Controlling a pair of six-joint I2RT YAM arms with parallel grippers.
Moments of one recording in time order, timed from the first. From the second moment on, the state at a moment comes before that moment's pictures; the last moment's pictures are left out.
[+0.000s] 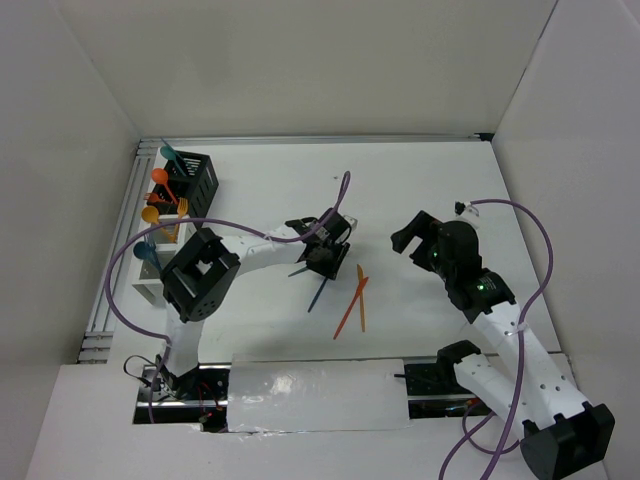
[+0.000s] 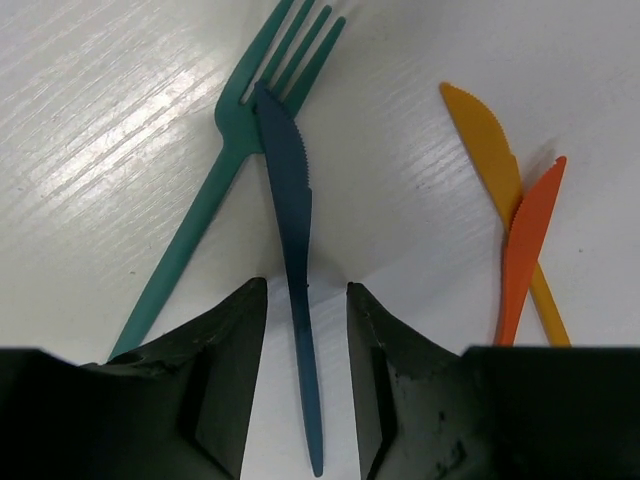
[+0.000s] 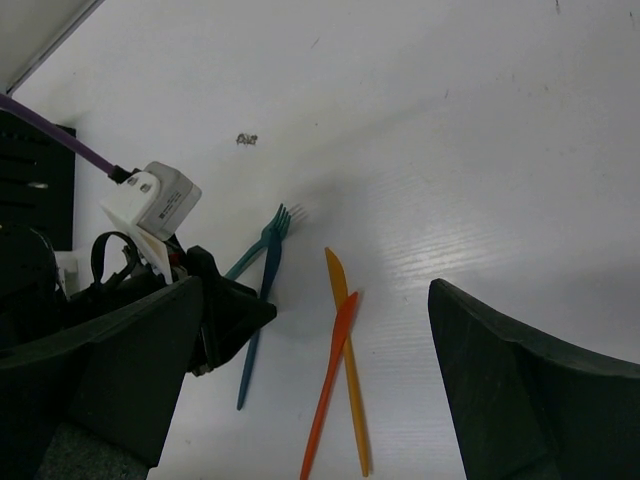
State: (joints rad) left arm -0.81 1.99 1.37 -0.47 0.00 -0.35; right arm 0.32 0.76 0.68 -0.42 0.15 0.74
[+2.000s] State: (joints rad) left arm 0.40 0.64 0.52 0.09 -0.11 -0.25; right arm 0.30 1.17 0.74 -0.22 0.02 0.63
